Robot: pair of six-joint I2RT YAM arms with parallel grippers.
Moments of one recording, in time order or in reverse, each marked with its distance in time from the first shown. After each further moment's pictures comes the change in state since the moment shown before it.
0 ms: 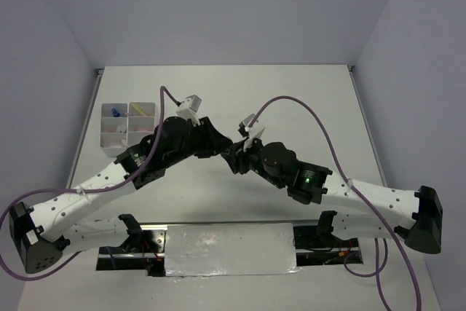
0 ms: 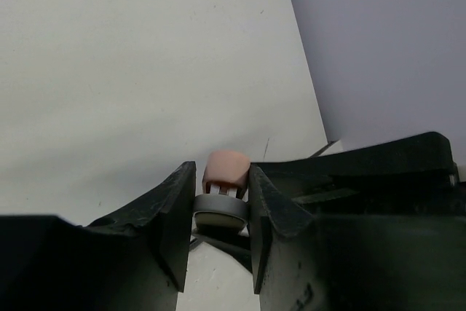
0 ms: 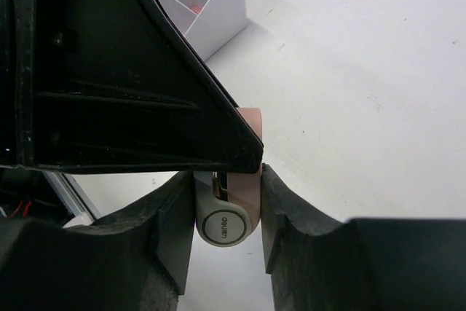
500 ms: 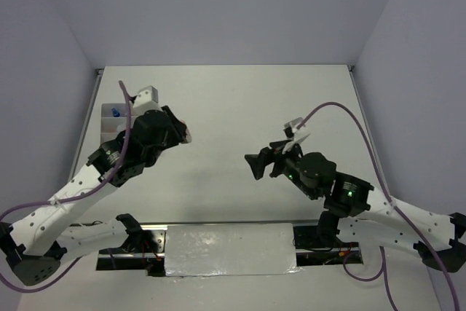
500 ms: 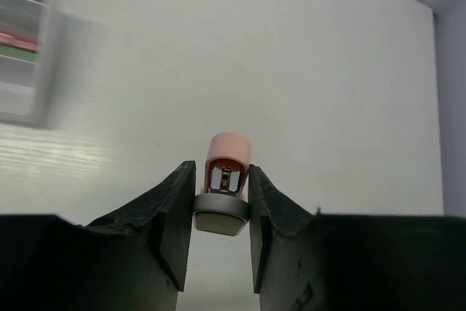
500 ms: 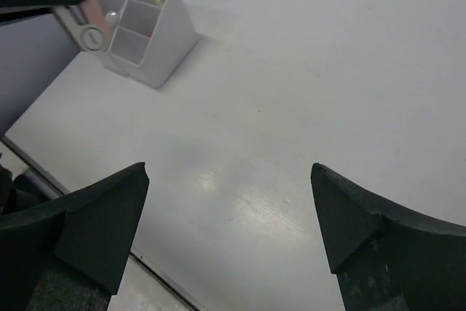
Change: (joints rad) left arm 0.078 -0.056 0.160 -0.397 -0.447 0.039; right arm -0.010 -0.306 -0.055 -0.225 0.145 0.119
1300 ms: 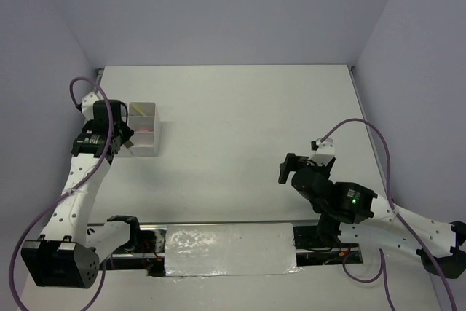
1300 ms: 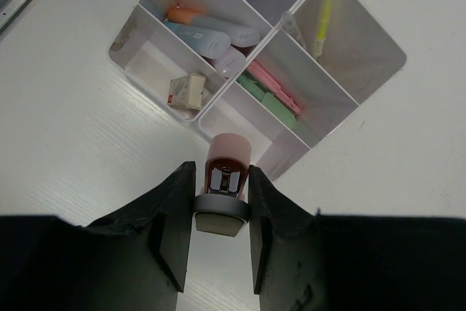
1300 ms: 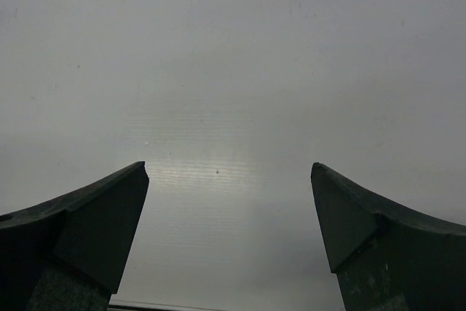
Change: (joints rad) left arm 0.761 0.027 -0.145 -0.044 0.113 0.173; right arm -0.012 -0.152 -0.128 -0.580 0.405 0.506
